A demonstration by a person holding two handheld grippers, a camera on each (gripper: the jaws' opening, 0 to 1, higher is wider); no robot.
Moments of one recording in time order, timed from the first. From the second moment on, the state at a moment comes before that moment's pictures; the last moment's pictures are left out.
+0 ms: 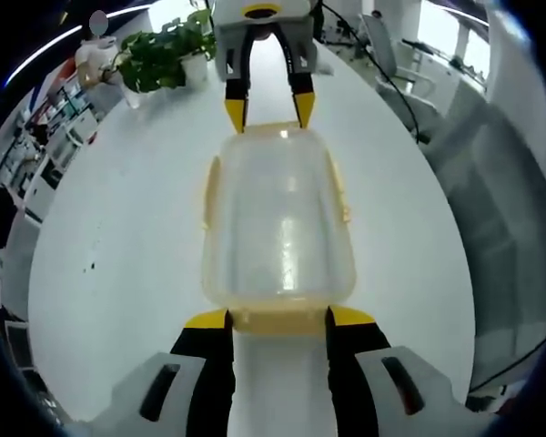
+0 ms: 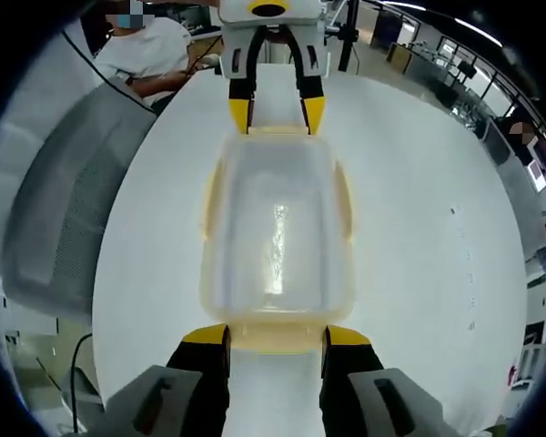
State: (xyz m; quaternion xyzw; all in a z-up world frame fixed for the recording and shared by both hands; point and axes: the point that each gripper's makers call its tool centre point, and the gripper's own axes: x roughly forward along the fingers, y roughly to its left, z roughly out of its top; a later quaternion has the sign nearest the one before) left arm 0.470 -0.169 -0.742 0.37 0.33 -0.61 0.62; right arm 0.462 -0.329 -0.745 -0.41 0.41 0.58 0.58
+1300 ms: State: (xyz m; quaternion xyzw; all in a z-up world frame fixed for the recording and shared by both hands) left arm 0.473 -0.157 -0.733 0.37 0.30 -0.61 0.63; right arm 0.462 -0.329 -0.741 -0.41 0.40 0.58 0.59
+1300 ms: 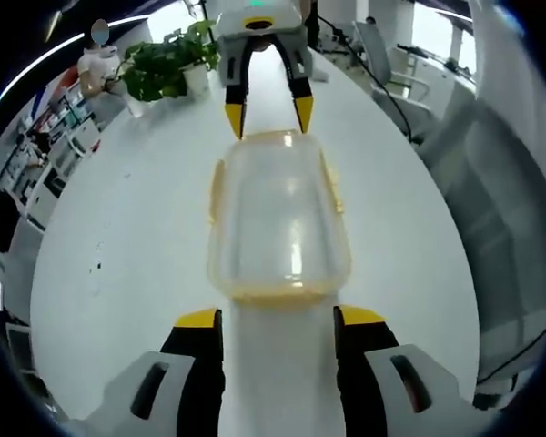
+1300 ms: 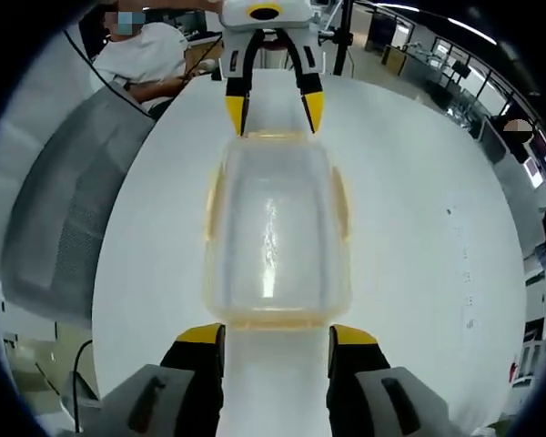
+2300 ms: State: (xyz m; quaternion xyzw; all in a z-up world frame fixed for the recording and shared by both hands) left arm 0.481 -0.155 -0.719 0.33 0.36 -0.53 0.70; right arm 0.470 -0.322 -0.724 -0.32 0.44 0.51 0.66
